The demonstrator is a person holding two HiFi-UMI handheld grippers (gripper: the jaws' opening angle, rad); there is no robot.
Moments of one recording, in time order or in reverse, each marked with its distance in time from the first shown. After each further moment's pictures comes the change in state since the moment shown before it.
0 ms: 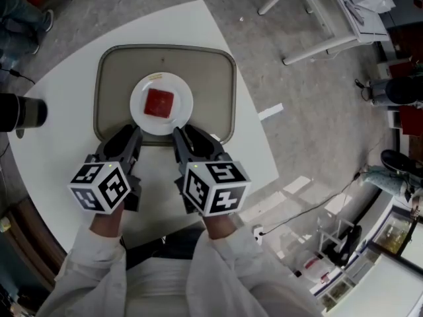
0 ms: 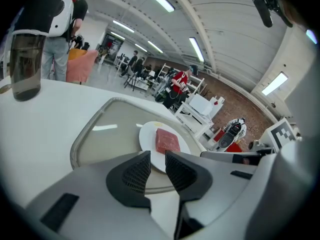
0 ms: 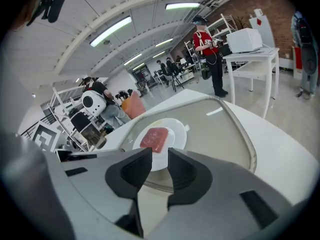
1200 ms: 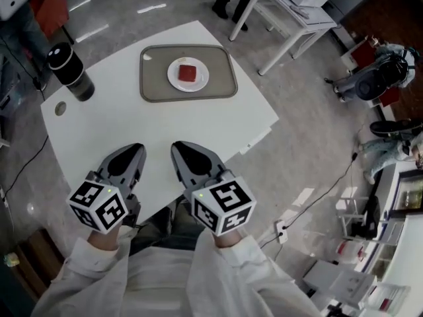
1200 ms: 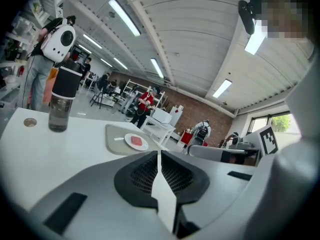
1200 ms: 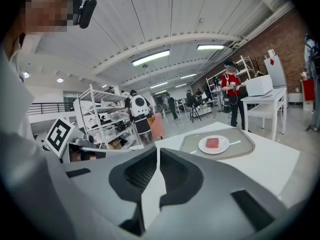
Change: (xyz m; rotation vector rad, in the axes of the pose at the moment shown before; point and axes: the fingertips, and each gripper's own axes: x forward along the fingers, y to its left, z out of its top) left arm -0.283 -0.020 -0.050 0.254 -0.147 -0.363; right arm -0.168 0.244 -0.103 -0.270 -0.340 0.080
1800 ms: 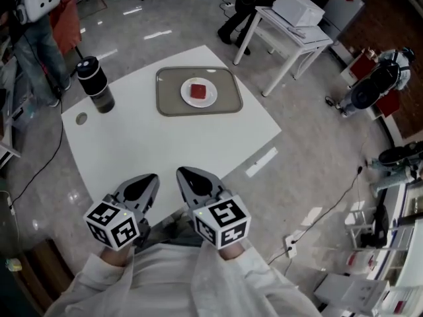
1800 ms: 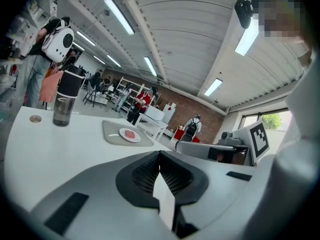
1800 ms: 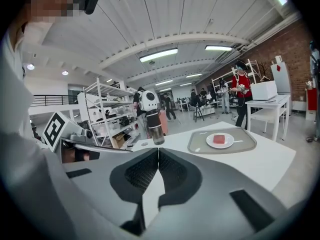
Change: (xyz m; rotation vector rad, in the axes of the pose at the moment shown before) left arm -0.063 -0.033 -0.035 0.022 0.028 -0.083; right arm -0.028 0.057 -0.028 -0.072 0.029 0.014
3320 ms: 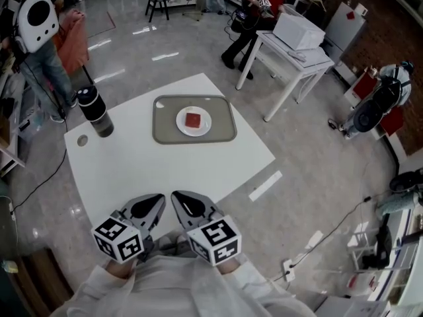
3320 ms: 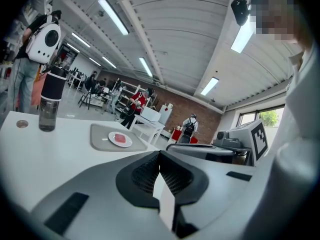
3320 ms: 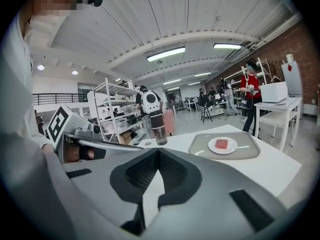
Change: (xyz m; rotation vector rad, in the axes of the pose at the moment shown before) left arm 0.038 -0.037 0.018 0.047 -0.014 -0.019; right arm -0.011 -0.017 0.015 -0.055 0.010 0.090
